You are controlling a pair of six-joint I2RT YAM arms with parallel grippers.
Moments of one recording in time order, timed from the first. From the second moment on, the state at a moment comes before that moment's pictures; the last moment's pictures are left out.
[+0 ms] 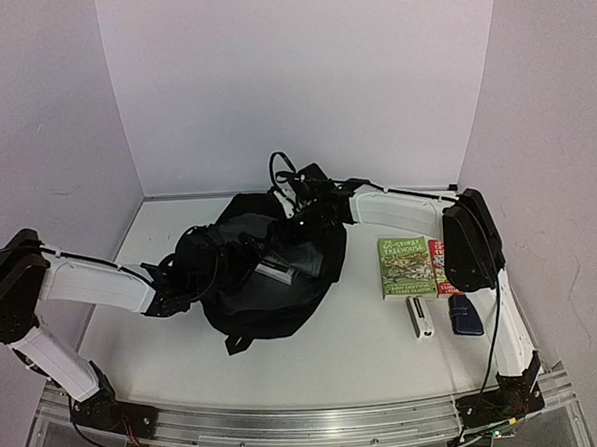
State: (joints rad) left arm -0.87 1.55 0.74 0.40 -0.20 -1.29; right arm 0.78 2.33 2.04 -0.53 -0.19 0.20
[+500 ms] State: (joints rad) left arm -0.86 1.44 0.94 -0.05 -0.13 -1.00; right arm 0.70 1.91 1.78 -0.64 -0.21 0.09
